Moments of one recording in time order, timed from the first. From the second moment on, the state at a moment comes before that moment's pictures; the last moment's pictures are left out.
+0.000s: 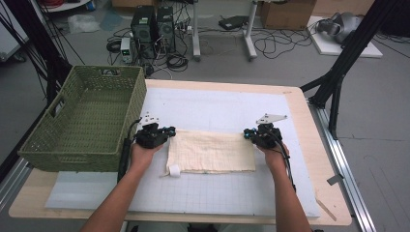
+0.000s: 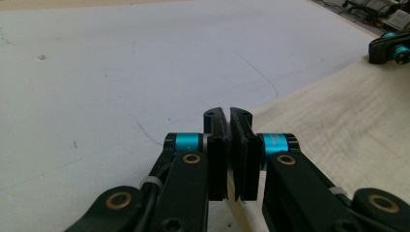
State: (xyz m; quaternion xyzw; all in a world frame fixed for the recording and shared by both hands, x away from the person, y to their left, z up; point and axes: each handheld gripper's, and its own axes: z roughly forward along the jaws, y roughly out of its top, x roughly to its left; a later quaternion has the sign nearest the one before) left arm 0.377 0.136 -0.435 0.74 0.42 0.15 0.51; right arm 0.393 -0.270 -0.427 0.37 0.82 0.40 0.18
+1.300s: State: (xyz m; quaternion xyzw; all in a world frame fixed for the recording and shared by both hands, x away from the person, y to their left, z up) left arm 0.288 0.139 -0.445 0.79 0.36 0.13 0.48; right arm 0.284 -0.282 -0.437 0.31 0.83 0.43 0.18
